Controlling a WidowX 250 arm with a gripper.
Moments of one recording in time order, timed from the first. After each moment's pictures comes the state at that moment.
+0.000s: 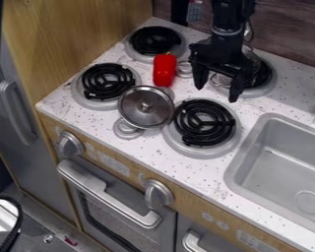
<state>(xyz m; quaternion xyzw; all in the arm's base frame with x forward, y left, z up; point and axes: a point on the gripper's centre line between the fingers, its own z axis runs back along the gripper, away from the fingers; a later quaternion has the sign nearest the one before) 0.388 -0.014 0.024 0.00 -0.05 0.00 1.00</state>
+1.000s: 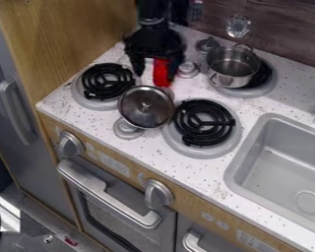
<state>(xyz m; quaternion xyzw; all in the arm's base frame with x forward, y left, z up) 0.390 0.110 0.001 -0.01 -0.07 0.13 0.99</state>
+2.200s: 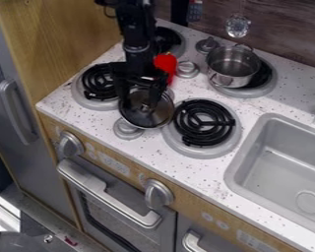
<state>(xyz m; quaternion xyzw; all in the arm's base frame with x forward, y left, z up) 0.355 0.115 -0.040 0.01 -0.01 0.12 0.99</state>
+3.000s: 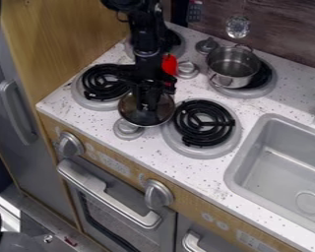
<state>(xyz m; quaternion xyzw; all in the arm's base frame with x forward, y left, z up) 0.365 0.103 -0.041 0.03 -0.02 0.10 0.99</state>
